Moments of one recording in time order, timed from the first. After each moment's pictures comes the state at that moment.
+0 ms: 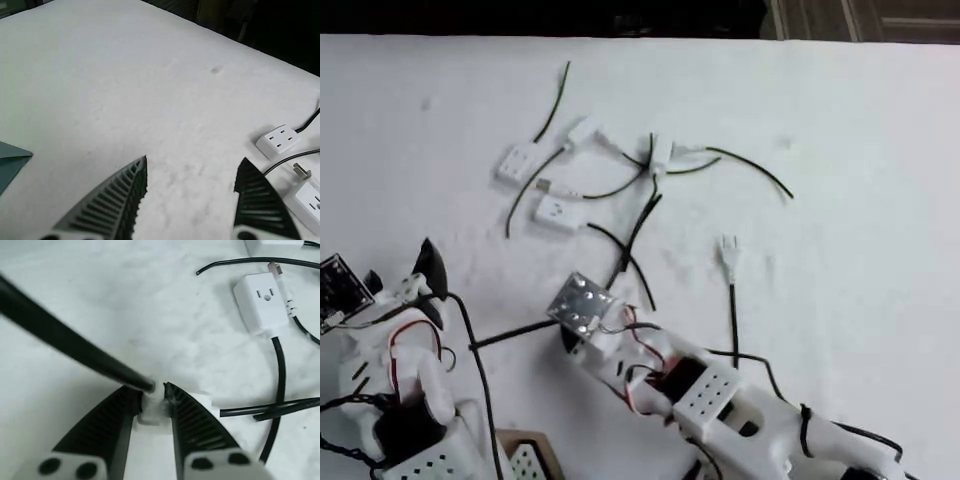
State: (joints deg) left arm -34.3 -100.6 81.2 56.1 7.6; right arm -51.0 -39.3 81.5 7.6 12.5
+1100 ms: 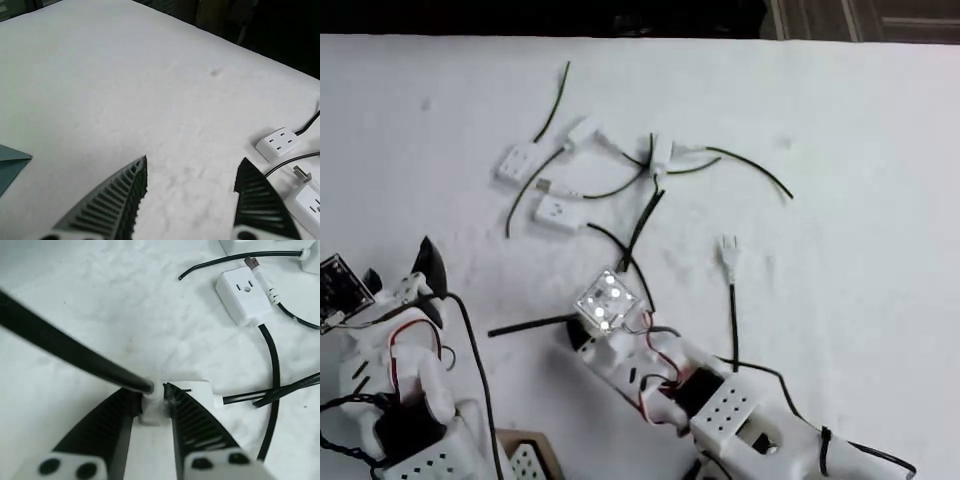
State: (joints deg) left arm -34.3 -100.6 81.8 54.8 7.6; right arm -50.5 -51.2 87.5 6.8 4.3
